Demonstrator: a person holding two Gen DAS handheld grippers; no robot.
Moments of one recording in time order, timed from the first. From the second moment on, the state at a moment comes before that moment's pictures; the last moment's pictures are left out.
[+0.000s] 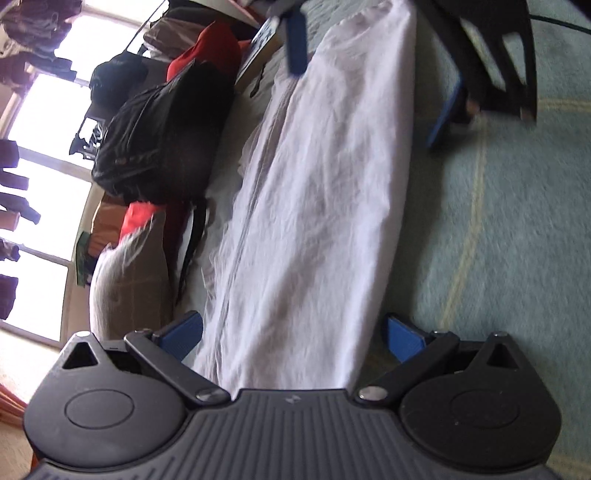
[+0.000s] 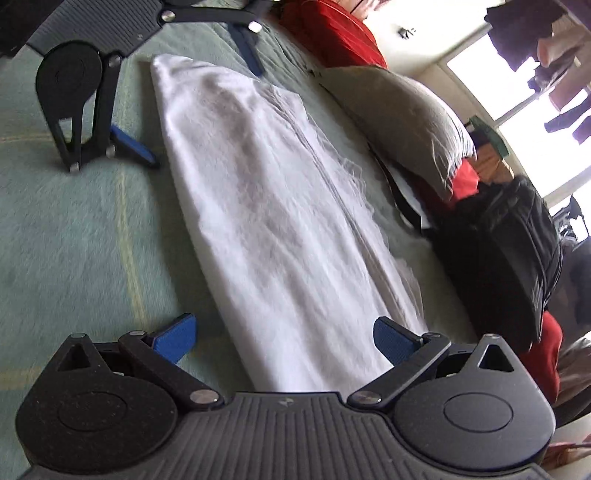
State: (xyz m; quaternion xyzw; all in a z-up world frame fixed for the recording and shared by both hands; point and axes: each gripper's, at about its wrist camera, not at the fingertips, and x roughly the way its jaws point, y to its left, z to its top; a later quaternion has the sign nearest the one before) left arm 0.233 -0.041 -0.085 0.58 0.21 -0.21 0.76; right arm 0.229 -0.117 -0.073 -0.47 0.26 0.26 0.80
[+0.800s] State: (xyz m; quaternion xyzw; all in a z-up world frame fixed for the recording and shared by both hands) left arm 0.249 -0.017 -0.096 0.61 0.19 -0.13 0.76; right arm 0.266 -0.156 -0.095 -0.55 0.23 0.13 0.79
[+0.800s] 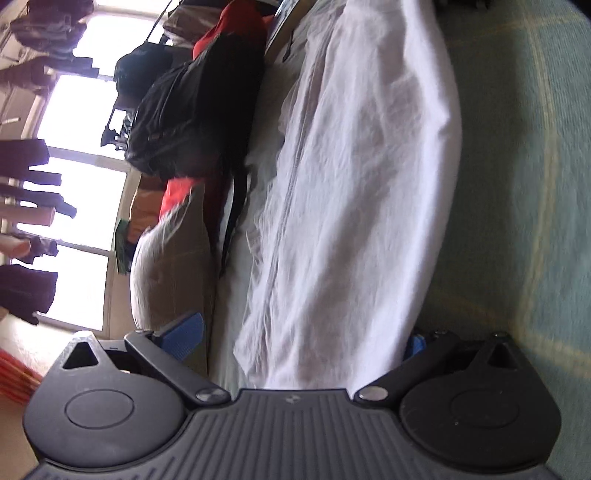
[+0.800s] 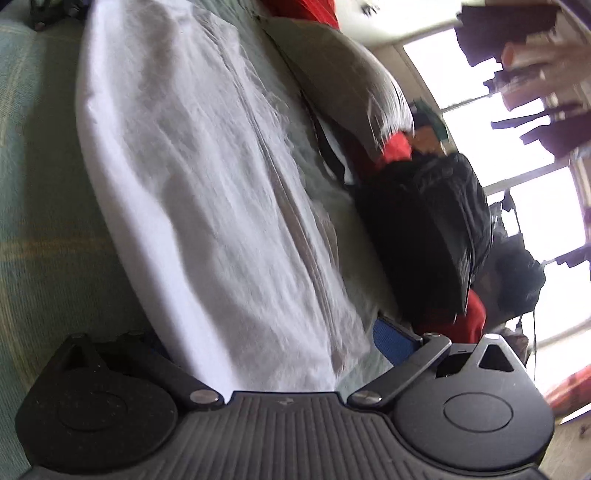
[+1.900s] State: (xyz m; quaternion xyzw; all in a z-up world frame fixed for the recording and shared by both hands) left arm 0.242 -0.015 -0.117 0.68 0.20 -0.16 0.69; right arm 0.263 -0.147 -0.078 -0.54 0.28 0.22 0.76
